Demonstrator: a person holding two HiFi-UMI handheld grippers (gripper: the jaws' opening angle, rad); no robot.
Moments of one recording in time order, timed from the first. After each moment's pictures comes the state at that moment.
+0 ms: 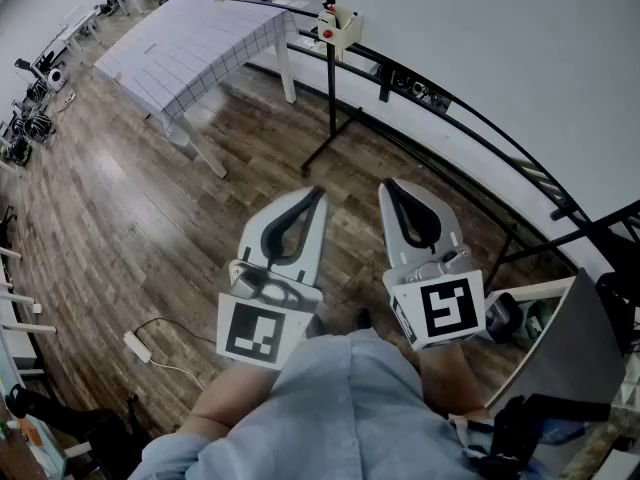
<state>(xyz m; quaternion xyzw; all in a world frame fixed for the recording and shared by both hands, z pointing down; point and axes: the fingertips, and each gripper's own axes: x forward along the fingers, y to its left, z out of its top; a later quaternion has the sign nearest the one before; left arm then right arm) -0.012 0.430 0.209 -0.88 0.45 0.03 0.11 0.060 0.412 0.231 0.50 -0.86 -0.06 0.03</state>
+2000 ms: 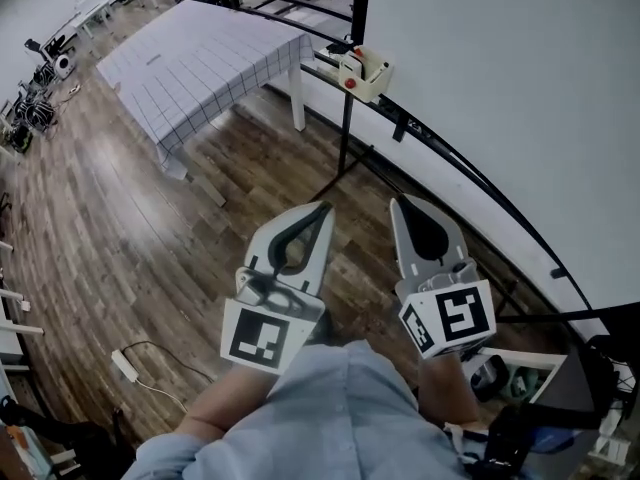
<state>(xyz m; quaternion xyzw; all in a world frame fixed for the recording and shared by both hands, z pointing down) -0.034 0.230 0.222 -0.88 0.47 0.02 0.10 0.046 0.205 0.237 0.47 -0.88 -0.02 0.02</state>
